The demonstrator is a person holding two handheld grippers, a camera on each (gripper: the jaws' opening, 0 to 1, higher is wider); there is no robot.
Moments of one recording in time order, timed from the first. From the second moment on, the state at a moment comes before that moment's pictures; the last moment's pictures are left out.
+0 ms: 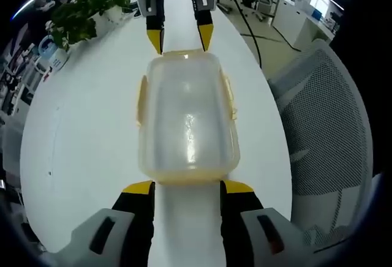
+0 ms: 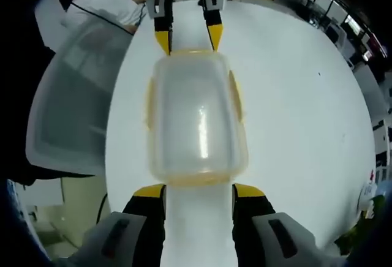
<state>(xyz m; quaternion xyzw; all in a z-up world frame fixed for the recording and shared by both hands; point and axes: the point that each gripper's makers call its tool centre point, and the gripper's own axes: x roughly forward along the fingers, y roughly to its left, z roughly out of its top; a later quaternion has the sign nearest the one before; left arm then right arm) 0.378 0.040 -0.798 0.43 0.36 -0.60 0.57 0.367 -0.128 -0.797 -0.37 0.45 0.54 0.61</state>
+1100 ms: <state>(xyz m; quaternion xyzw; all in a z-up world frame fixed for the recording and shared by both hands) 0.375 0.041 -0.791 0.23 0.50 -0.49 0.67 0.372 -0.117 -0.791 -0.22 0.53 0.43 0.70</state>
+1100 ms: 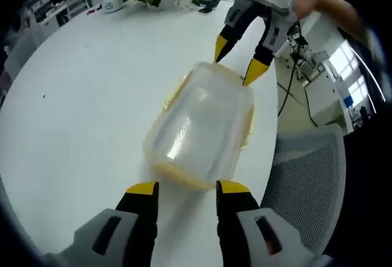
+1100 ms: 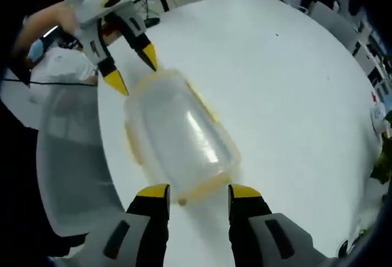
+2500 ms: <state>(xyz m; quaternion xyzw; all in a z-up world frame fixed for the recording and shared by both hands) 0.377 0.039 -0.799 0.01 0.62 -0.33 0.71 0.376 -0.128 -0.798 -0.05 0.59 0.30 0.75</state>
